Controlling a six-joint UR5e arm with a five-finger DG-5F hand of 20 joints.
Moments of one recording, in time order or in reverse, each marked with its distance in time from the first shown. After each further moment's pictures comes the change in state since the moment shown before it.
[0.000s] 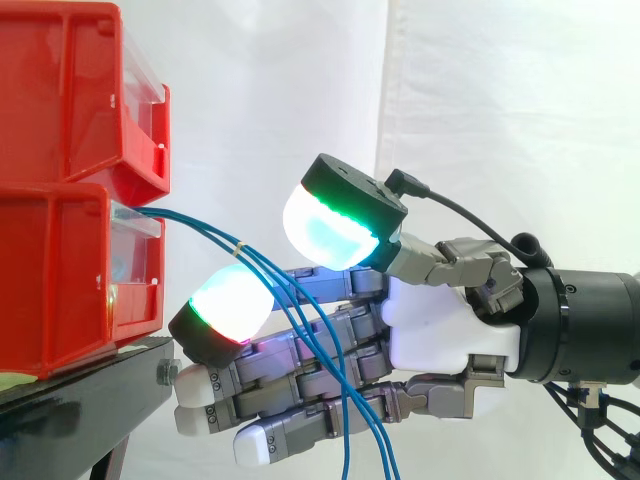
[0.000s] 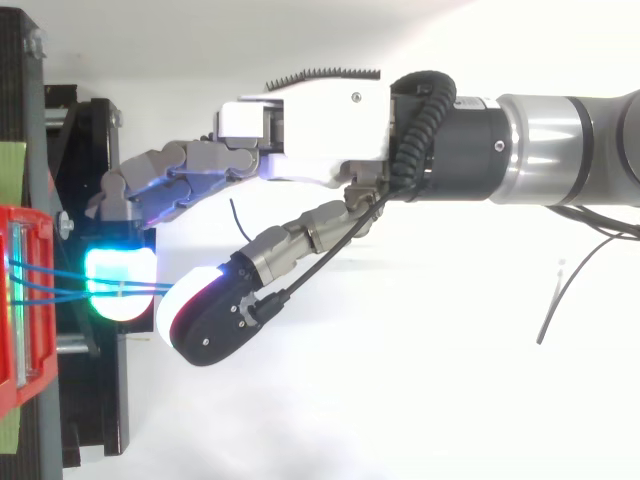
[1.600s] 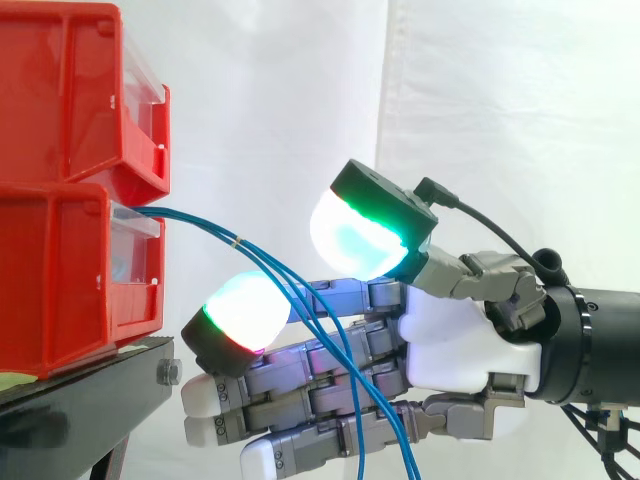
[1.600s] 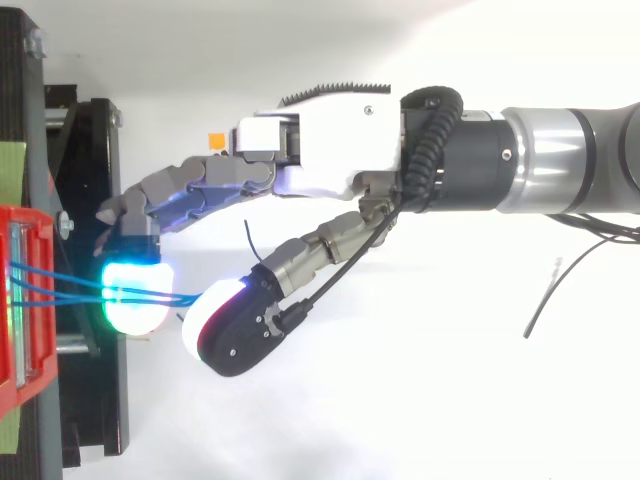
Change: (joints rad) arm 0.006 0.010 -0.064 0.074 -0.008 0.050
